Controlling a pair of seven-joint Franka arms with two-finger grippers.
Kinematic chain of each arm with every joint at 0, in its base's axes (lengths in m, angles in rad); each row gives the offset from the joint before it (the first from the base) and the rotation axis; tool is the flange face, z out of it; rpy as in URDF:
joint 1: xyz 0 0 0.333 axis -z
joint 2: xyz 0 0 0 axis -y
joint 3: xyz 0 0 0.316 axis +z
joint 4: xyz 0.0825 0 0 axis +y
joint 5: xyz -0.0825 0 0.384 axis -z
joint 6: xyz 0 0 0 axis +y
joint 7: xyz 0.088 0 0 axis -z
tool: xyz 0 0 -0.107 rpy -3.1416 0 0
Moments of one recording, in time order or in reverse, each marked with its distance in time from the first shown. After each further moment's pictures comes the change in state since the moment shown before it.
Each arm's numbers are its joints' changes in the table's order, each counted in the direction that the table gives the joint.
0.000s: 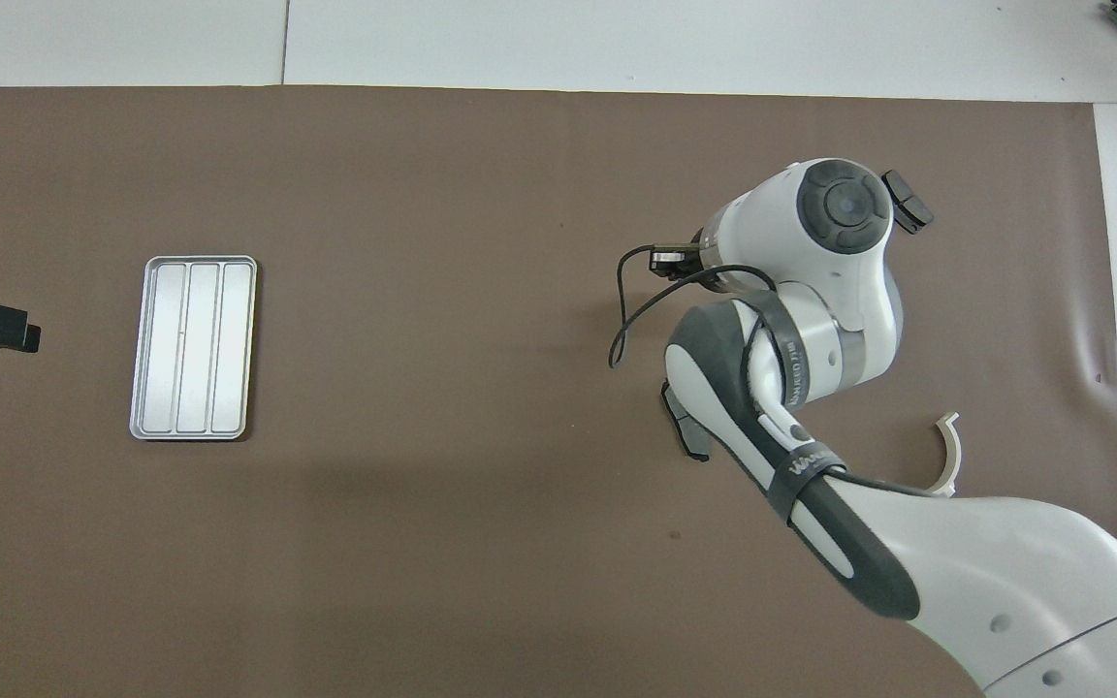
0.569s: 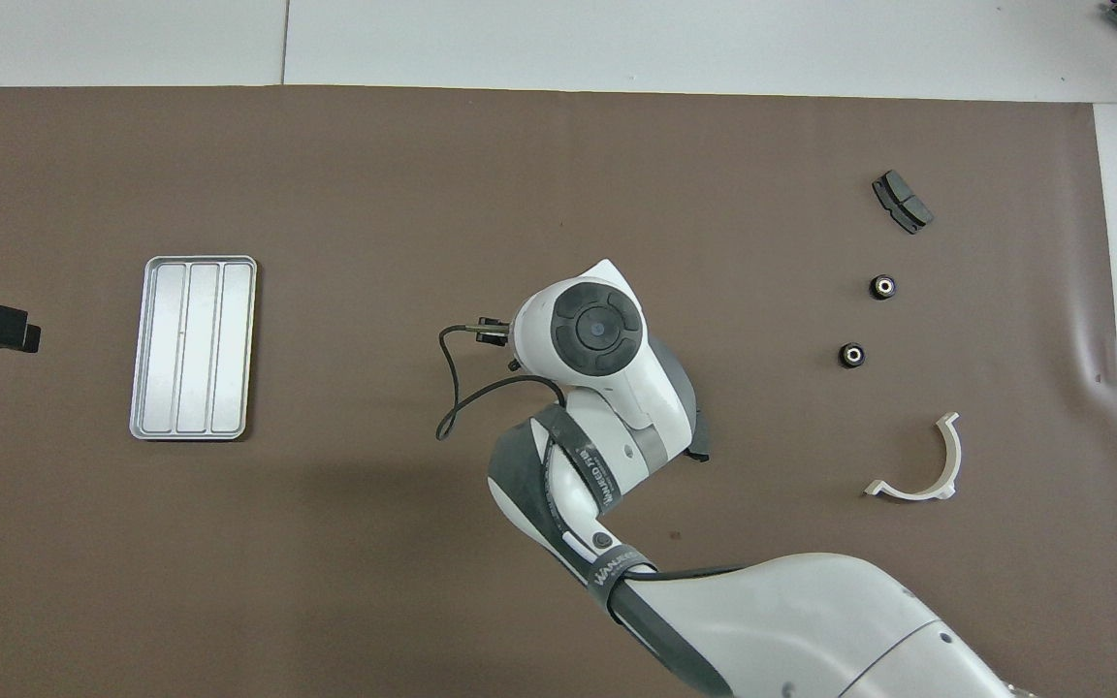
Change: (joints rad) left arm 0.000 0.000 0.000 0.000 0.000 0.000 0.000; right arm -0.274 -0.100 0.000 -0.035 0.003 -0.112 0.332
